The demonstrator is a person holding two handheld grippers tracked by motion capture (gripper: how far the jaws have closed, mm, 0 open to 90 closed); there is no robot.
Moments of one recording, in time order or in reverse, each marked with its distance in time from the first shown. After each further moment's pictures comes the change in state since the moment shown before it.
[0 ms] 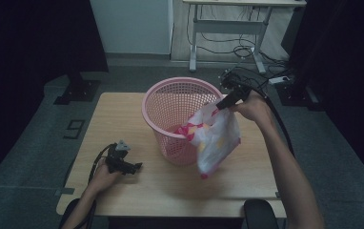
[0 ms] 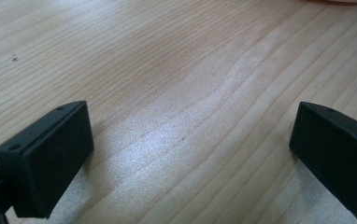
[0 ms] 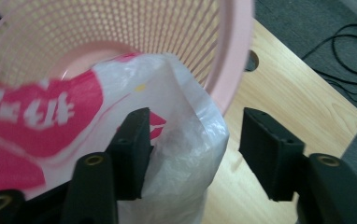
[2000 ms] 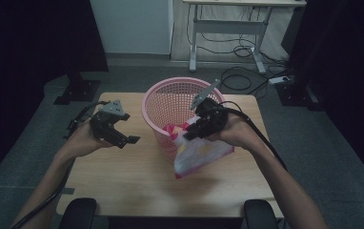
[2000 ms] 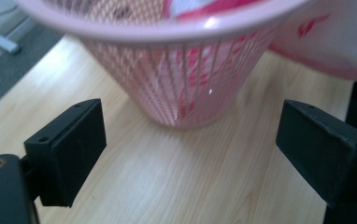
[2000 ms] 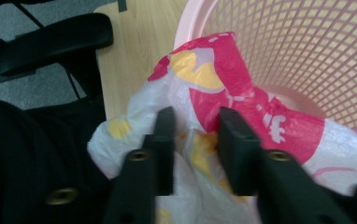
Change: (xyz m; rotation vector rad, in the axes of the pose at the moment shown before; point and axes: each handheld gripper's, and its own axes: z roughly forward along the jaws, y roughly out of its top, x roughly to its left) left arm -0.035 0.160 -0.178 -0.073 -0.189 0.342; right arm 0.111 -0.002 -0.022 -0.146 0.485 -0.342
